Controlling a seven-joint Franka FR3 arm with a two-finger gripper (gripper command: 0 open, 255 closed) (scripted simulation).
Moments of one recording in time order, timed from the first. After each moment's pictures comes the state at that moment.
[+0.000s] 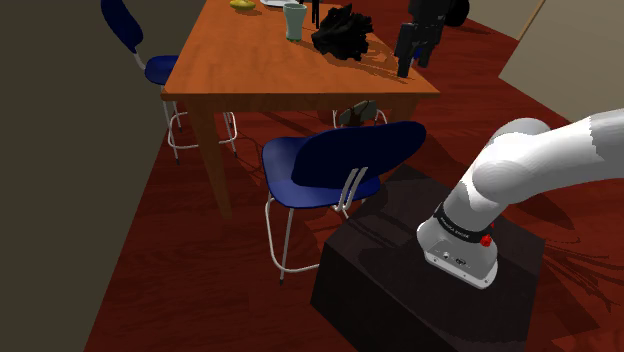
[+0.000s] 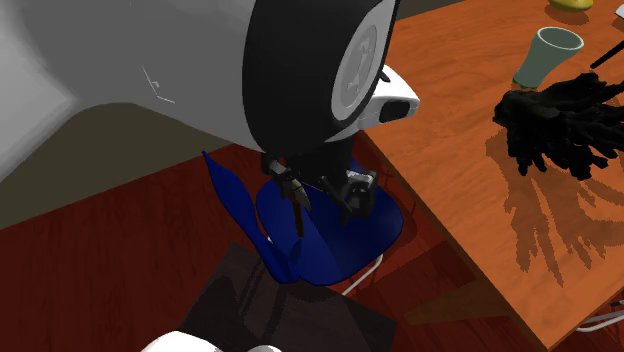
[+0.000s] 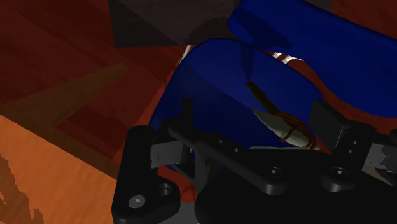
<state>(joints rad) -0.02 -0.82 0.02 -2.38 -0.01 1.45 0.05</state>
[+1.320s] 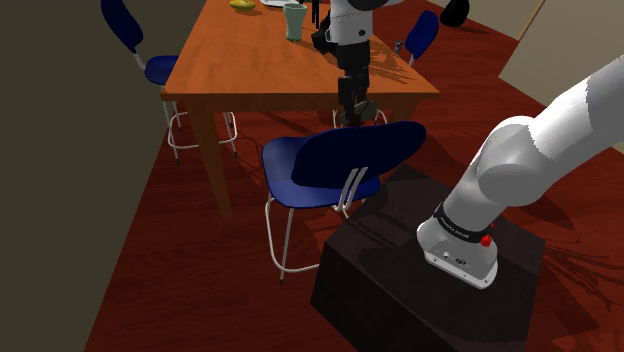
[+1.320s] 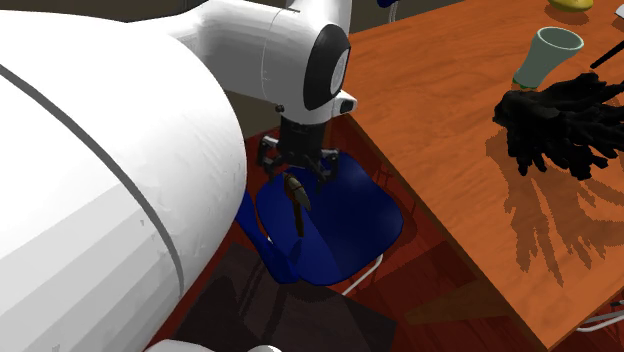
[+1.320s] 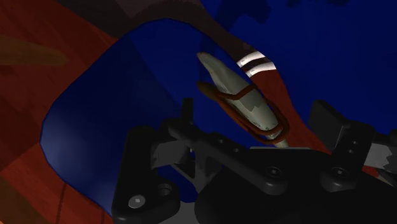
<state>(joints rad) 0.10 -0.37 0.05 -2.34 0.07 1.64 -0.13</state>
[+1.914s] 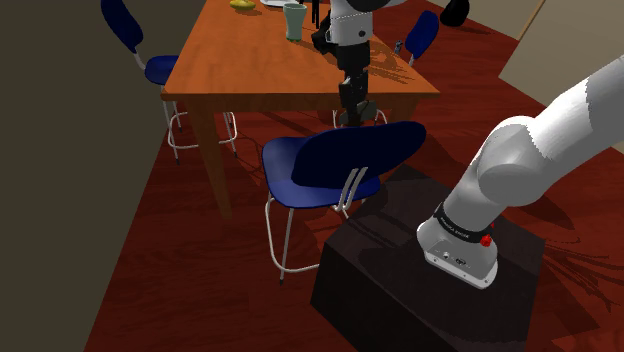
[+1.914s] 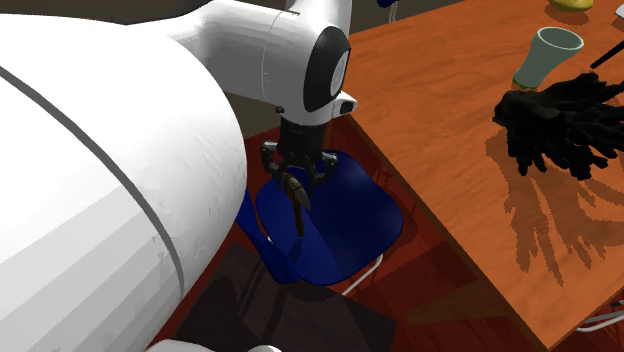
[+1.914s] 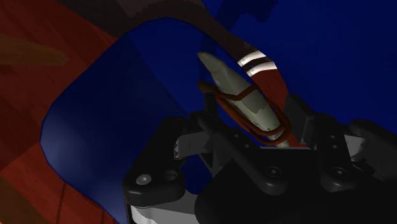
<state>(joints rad) 0.10 -0.37 0.05 -2.34 0.07 1.65 -0.13</state>
